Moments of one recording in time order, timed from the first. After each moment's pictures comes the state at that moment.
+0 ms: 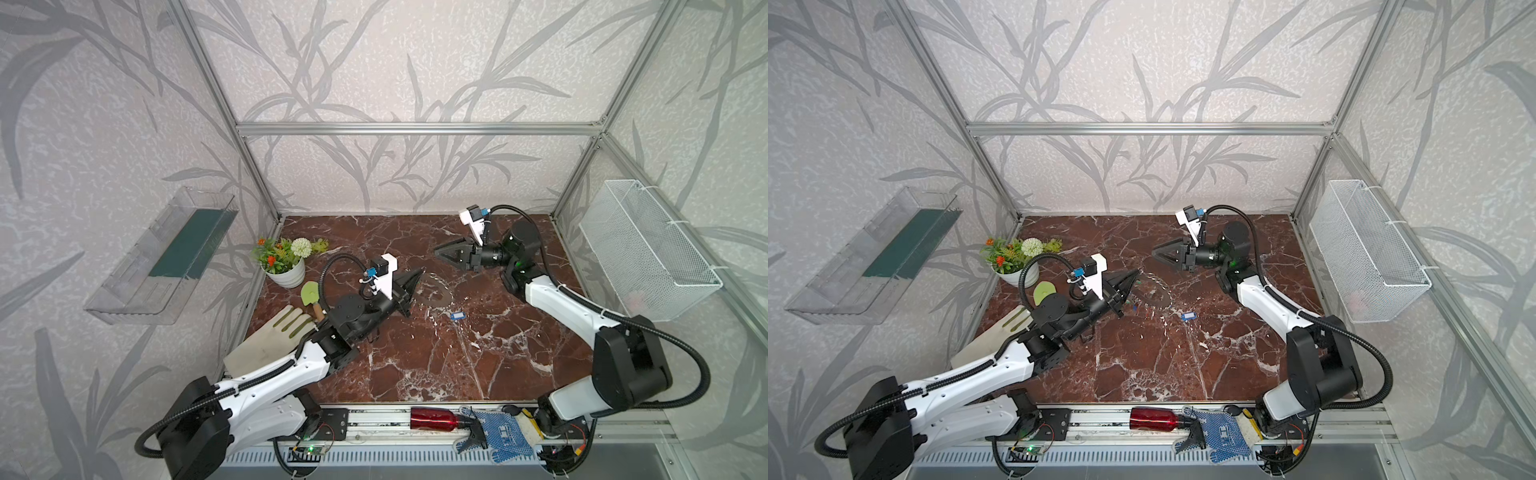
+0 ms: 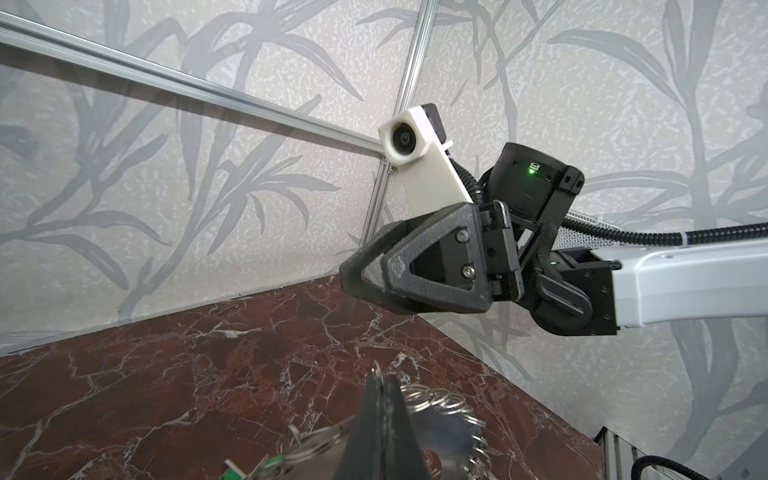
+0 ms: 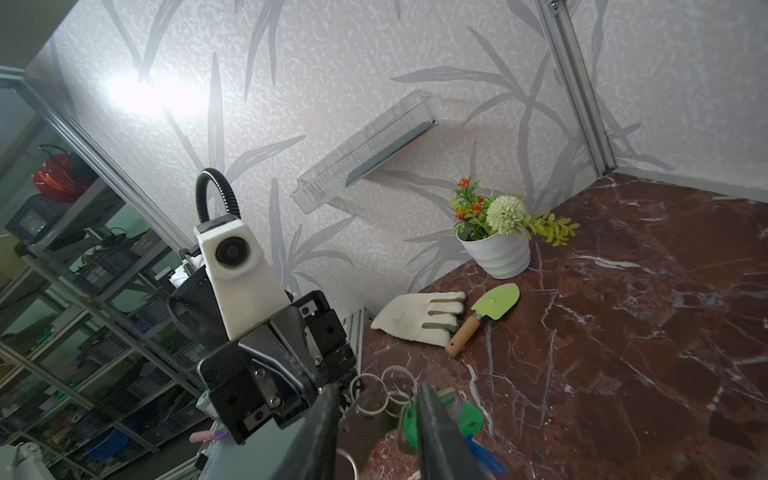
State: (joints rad) left arm -0.79 1.07 0.57 0.67 0.02 -0.31; right arm 0.35 1.56 1.03 0.74 -1.21 0.79
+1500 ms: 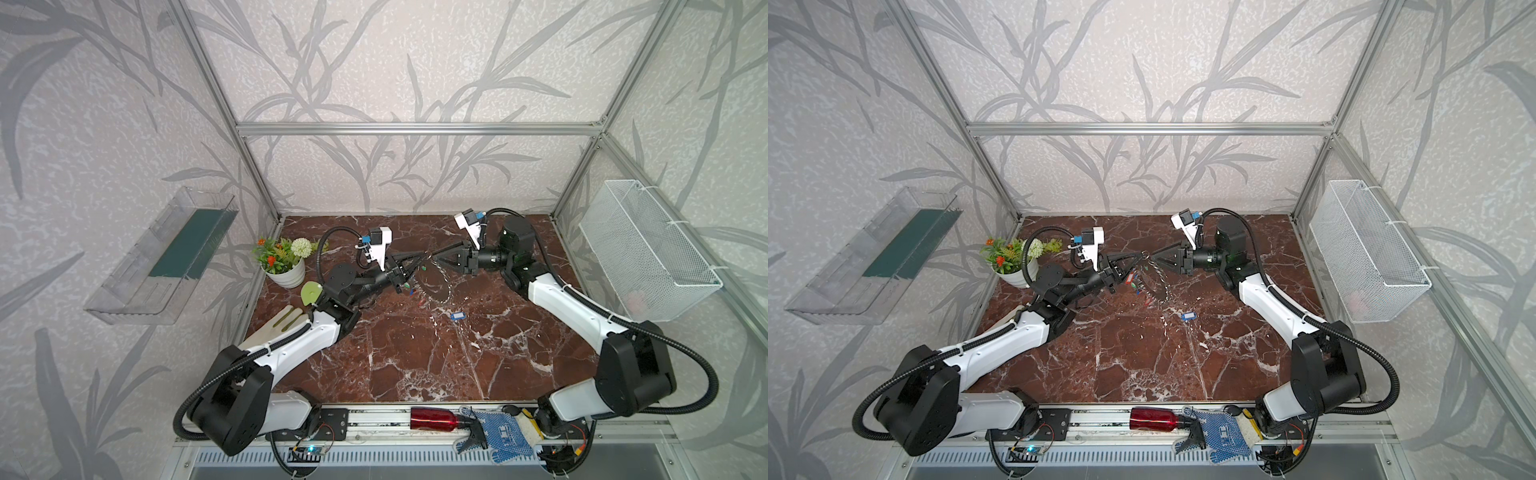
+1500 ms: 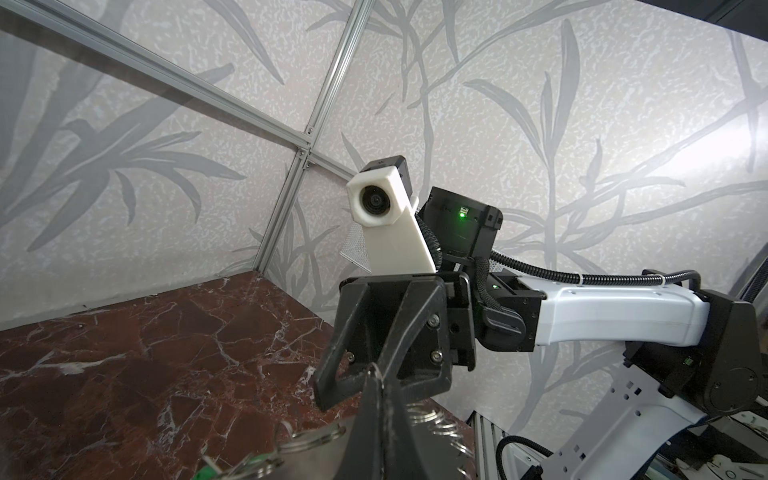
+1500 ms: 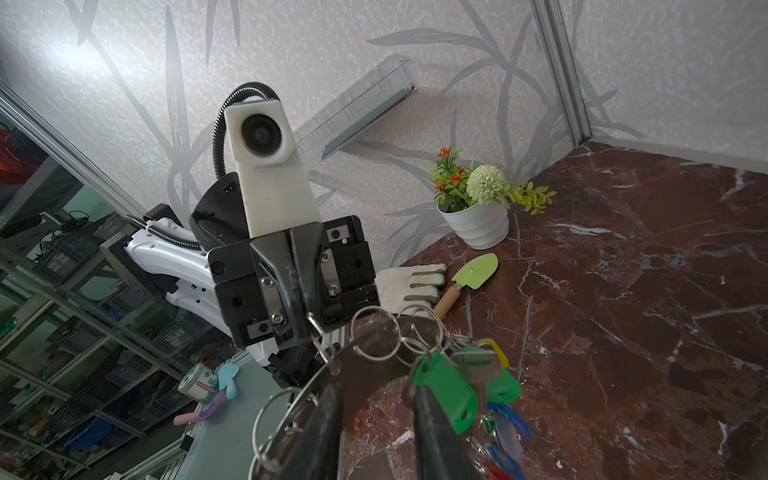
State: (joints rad) left arm -0.52 1.32 0.71 0.92 0.59 -0.65; right arm 0.36 1.49 1.06 0.31 -1.17 0.47
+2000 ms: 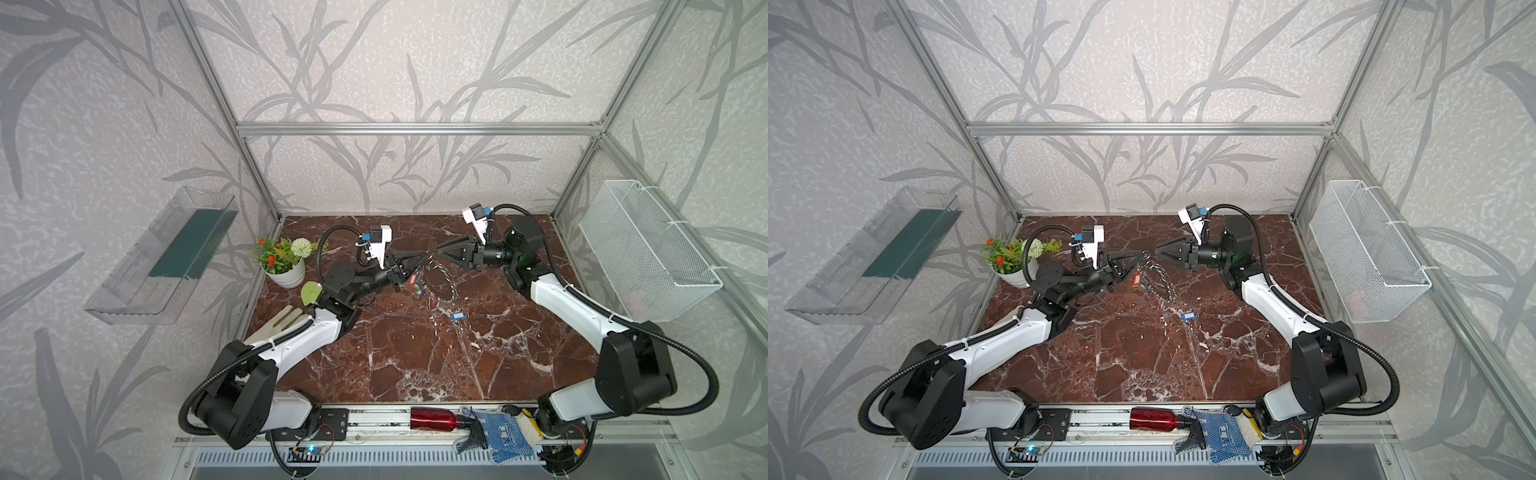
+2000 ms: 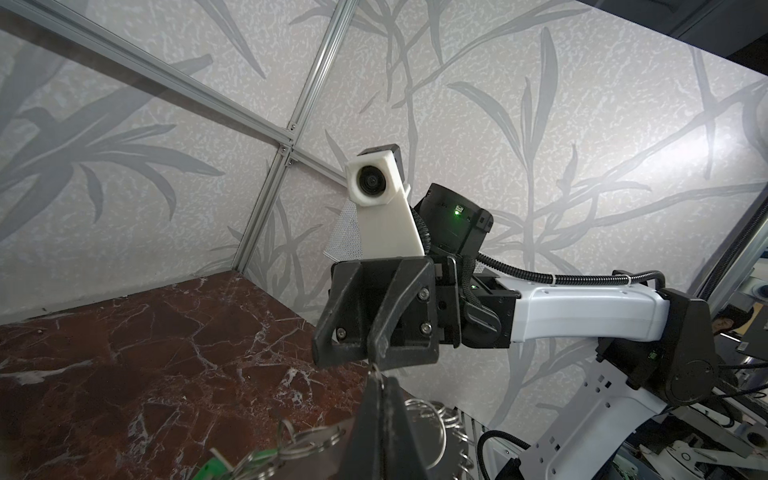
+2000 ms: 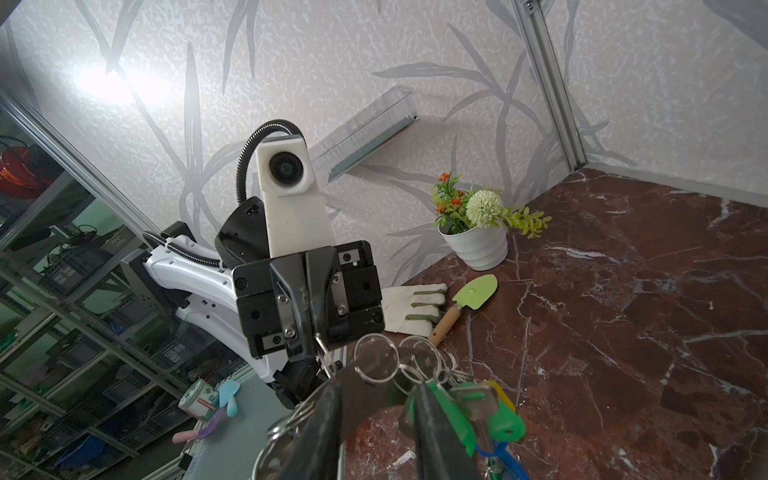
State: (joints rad) left arm -0.51 1.34 0.72 0.96 0.64 -0.69; right arm 0.33 1.48 1.05 0.45 -1.18 0.58
